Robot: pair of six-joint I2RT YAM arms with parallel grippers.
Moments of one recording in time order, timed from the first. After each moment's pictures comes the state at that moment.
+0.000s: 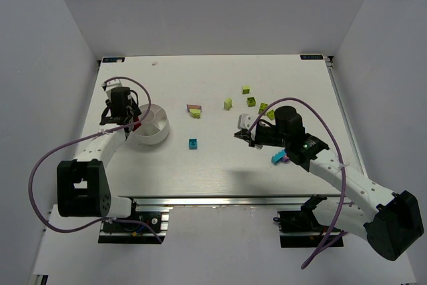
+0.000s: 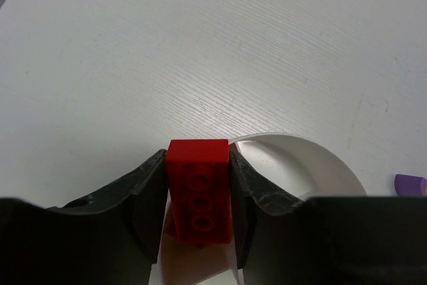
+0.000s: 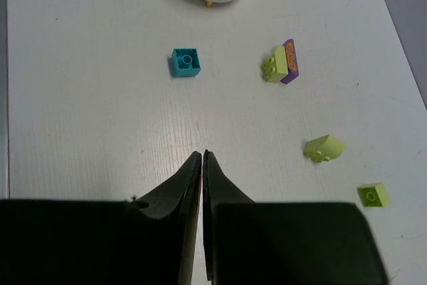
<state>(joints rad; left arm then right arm) -0.02 1.38 0.84 -0.07 -0.35 -0.38 0.63 1.04 0.72 -0.08 -0.60 -0.63</state>
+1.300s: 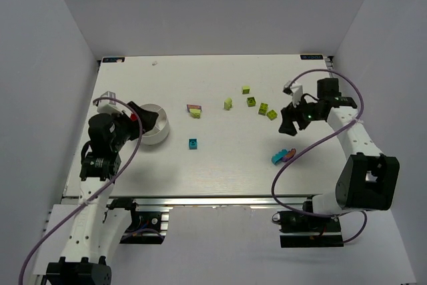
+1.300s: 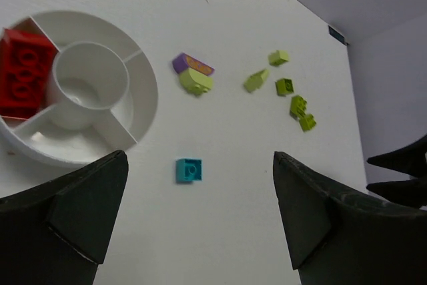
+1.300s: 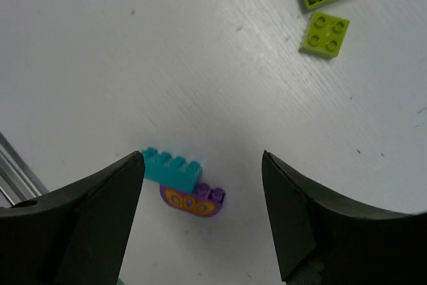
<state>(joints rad) -0.02 0.73 0.72 -0.31 0.20 -0.59 0.01 1.43 1.11 -0.74 -0.65 -0.62</state>
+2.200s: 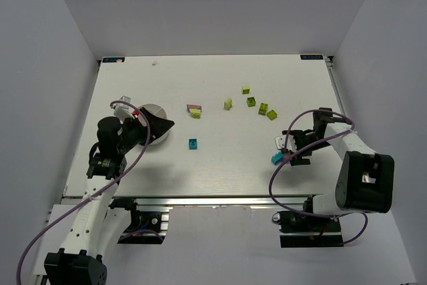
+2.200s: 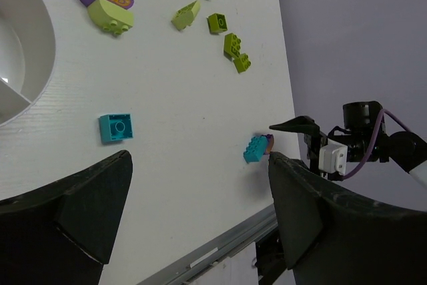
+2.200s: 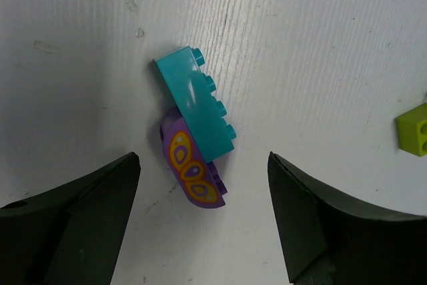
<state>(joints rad) -0.07 0.73 0.59 -0.19 0.49 -0.77 -0.07 1.41 0.81 -0.92 -0.65 -1.95</state>
